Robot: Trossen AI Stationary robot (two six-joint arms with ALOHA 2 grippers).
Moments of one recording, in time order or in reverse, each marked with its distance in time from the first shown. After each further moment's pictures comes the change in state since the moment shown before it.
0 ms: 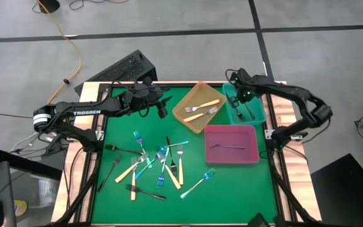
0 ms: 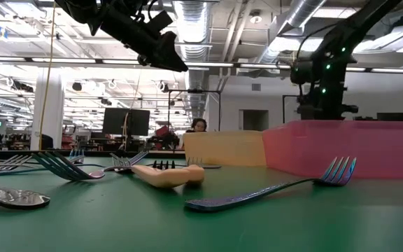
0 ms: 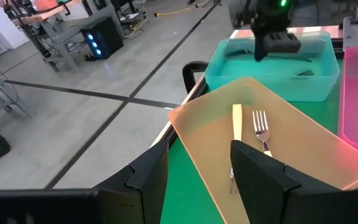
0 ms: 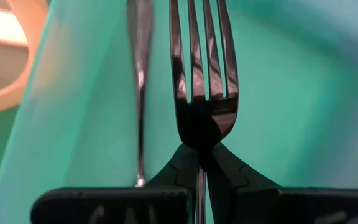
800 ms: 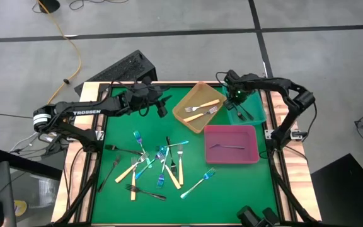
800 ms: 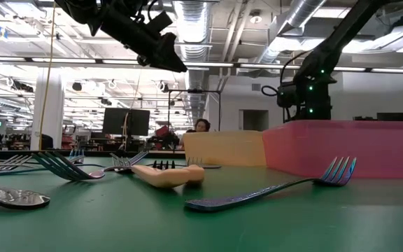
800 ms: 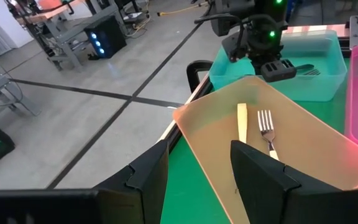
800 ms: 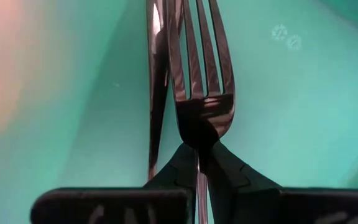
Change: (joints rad) left arm 0.011 0.000 0.000 0.000 -0.003 0.003; right arm 0.002 0.260 0.092 0.018 -0.014 -0.077
